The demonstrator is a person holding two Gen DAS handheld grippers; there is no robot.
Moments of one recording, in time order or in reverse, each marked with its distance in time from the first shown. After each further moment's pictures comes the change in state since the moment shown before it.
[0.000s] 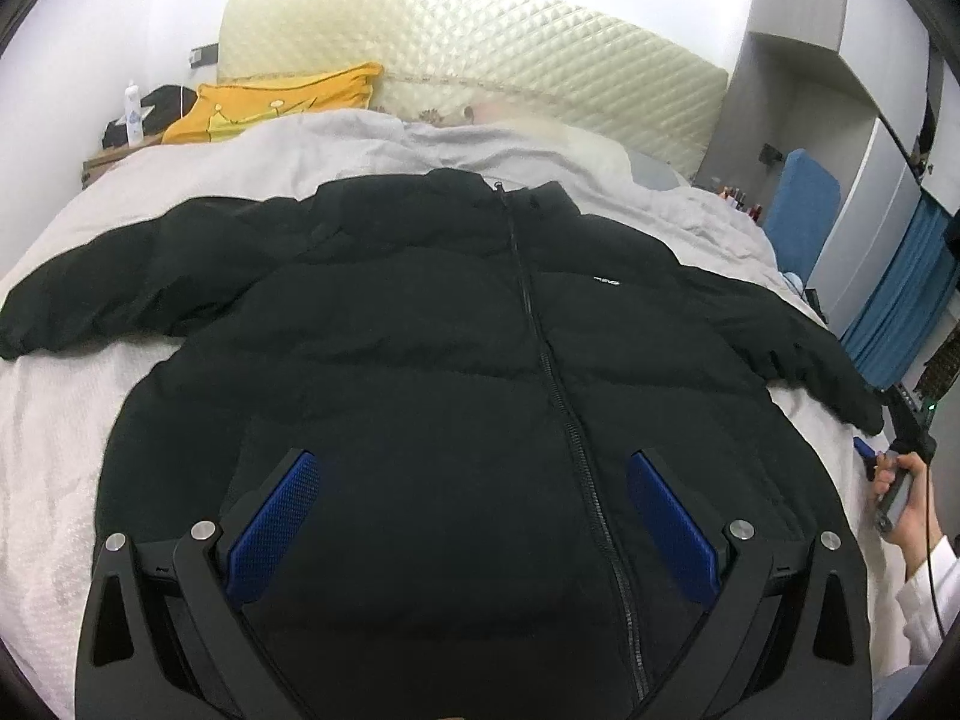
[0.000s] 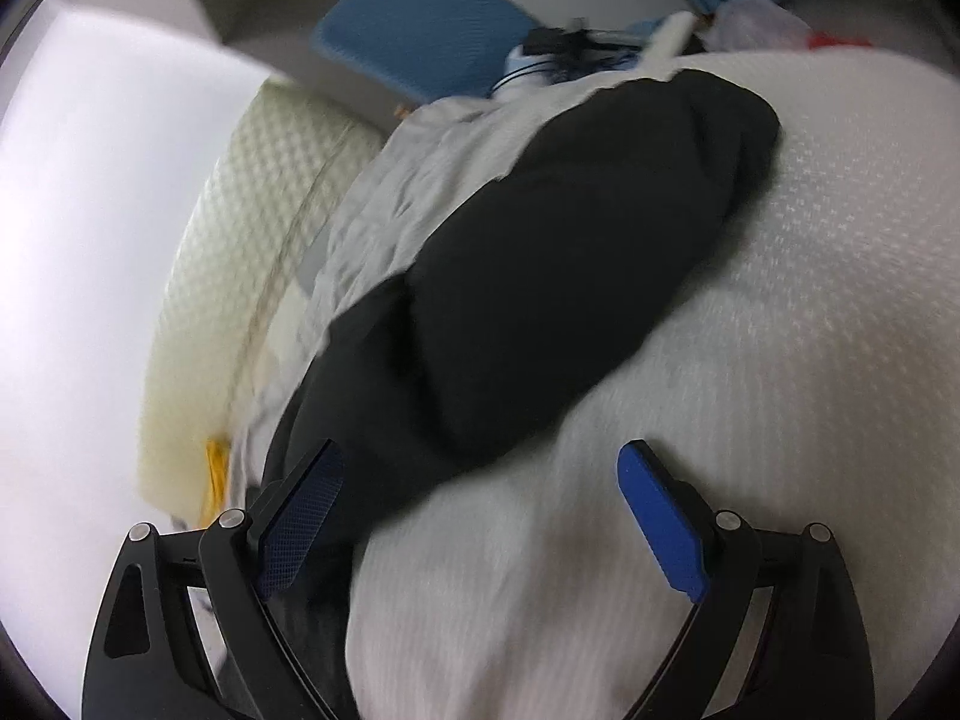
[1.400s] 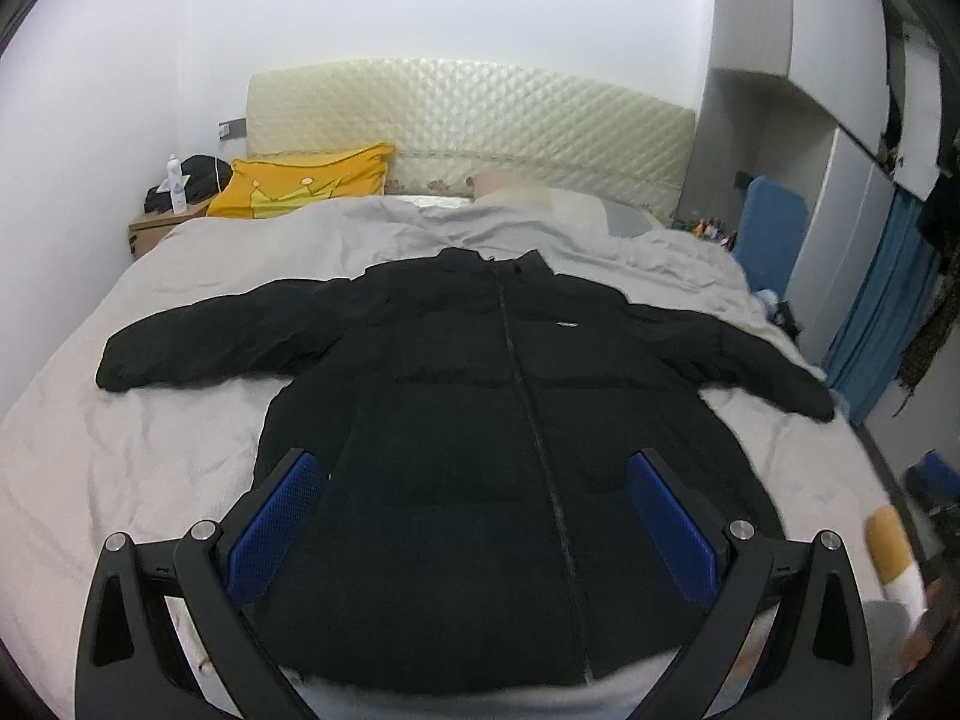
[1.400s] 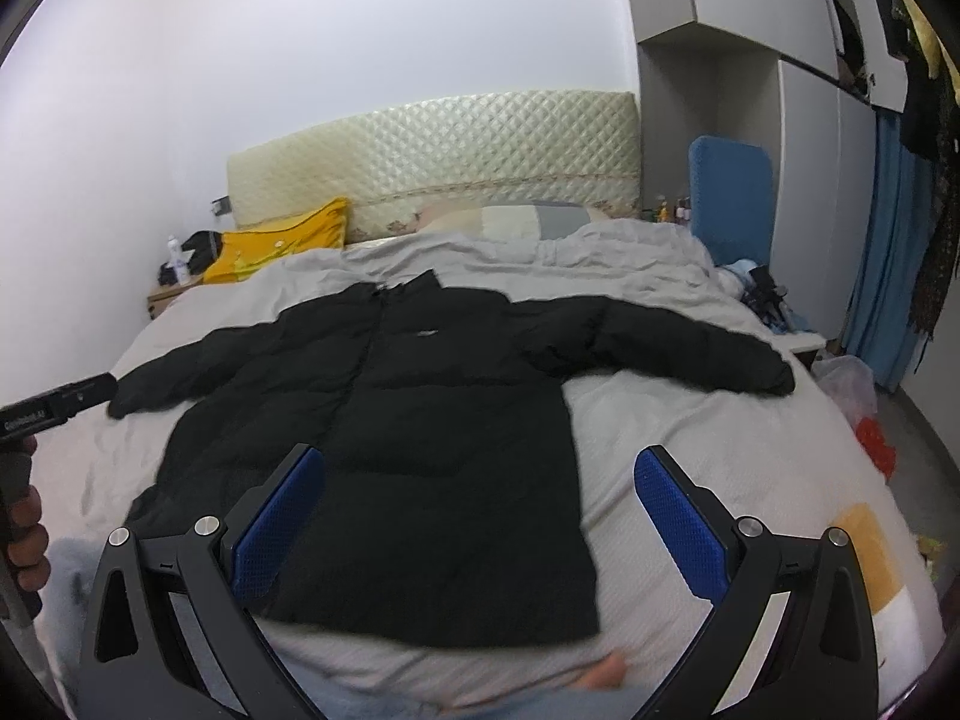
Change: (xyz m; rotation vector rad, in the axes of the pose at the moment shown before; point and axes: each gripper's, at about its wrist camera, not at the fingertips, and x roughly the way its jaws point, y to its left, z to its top) left arm -0.201 -0.031 -0.017 0.134 -0.105 0.120; right arm -0.284 0.243 -0.288 -0.994 -0.023 -0.052
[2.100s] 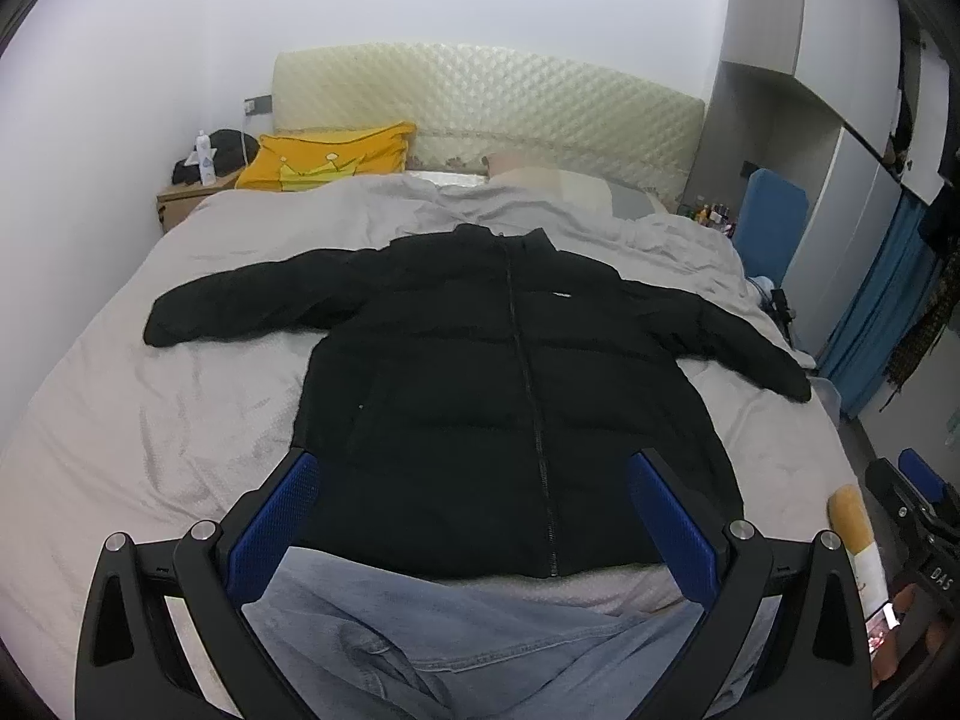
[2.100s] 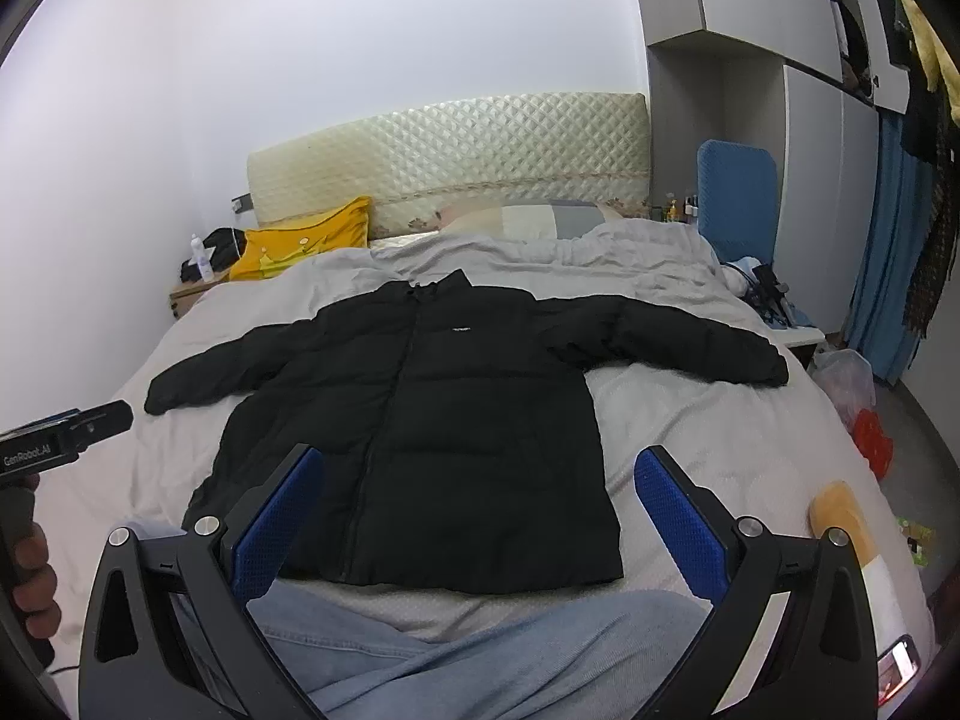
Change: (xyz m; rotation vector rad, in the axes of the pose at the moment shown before) left arm -0.121 -0.006 -0.015 -0.099 0.070 -0.025; right arm -0.074 0.038 0.012 0.007 0.040 0.030
